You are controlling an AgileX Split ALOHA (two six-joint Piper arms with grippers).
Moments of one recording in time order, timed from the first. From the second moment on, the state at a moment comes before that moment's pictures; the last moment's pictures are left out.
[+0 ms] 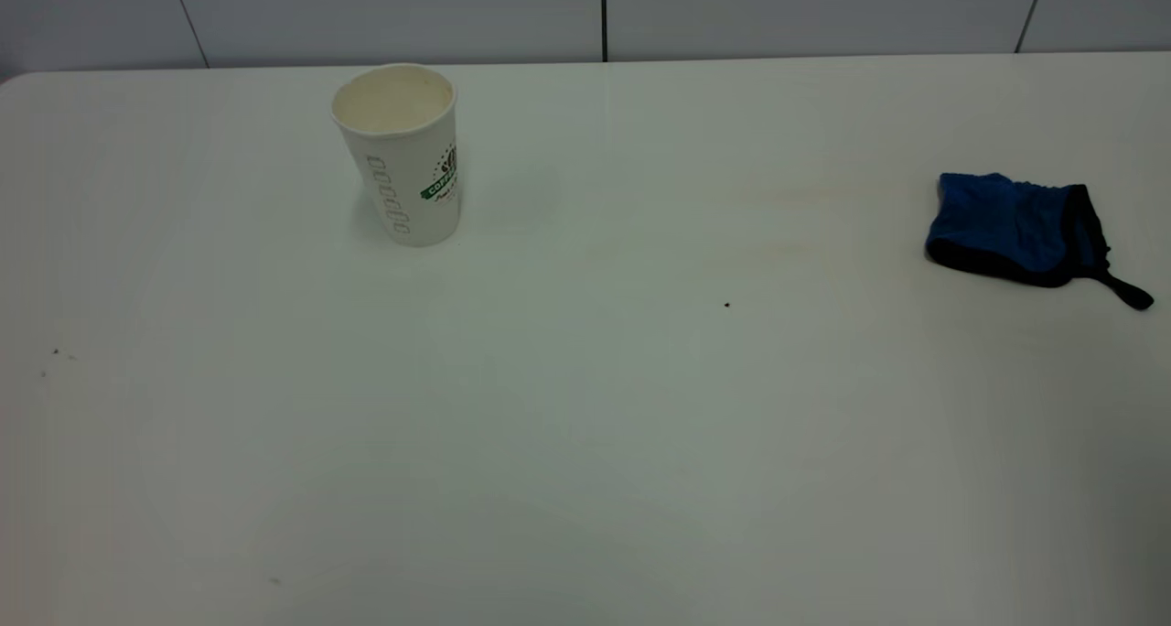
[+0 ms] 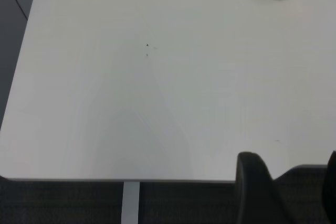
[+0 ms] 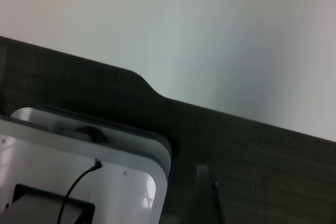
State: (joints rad) left arm 0.02 -0.02 -0.50 -0.01 1.15 0.00; right arm 0.01 0.94 -0.85 0.11 1.22 -0.18
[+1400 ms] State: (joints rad) left arm 0.02 -0.02 -0.50 -0.01 1.15 0.00; right arm 0.00 -0.01 -0.47 0.07 1.12 -0.06
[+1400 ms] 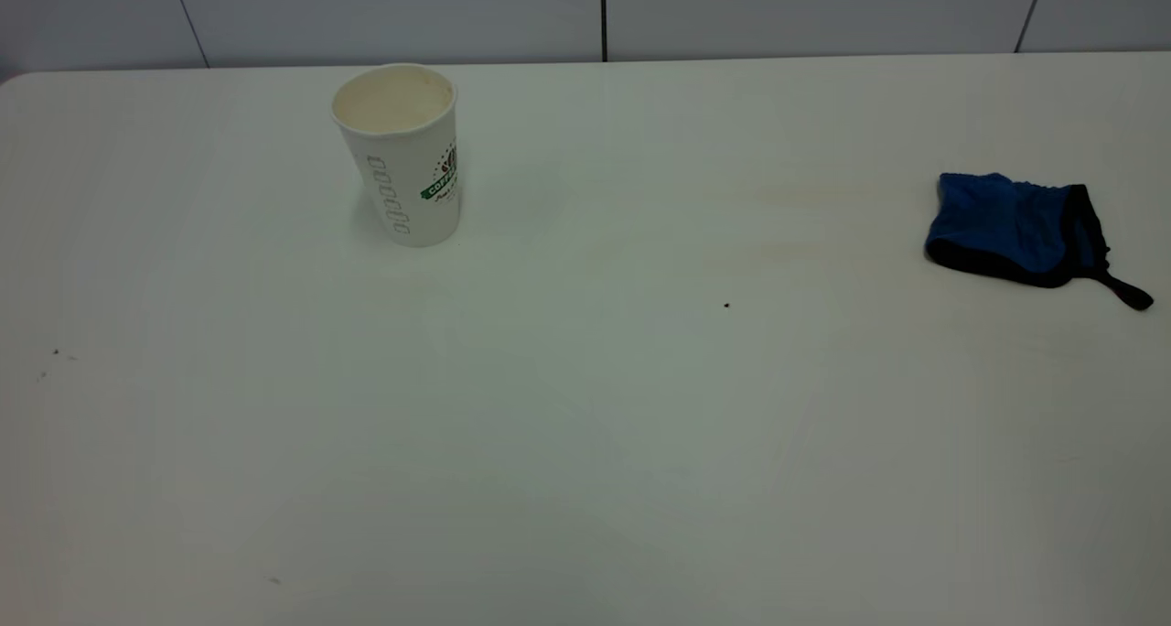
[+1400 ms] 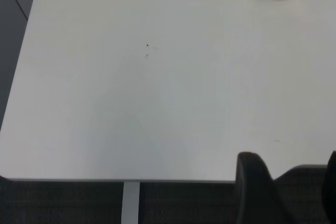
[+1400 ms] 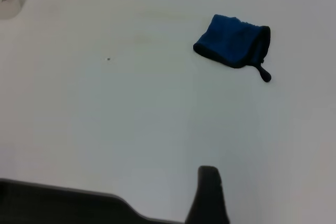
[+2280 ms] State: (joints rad) left arm 0.02 -0.02 -0.50 -0.01 1.15 0.00; right arm 0.00 -0.02 -0.47 0.06 1.12 -0.05
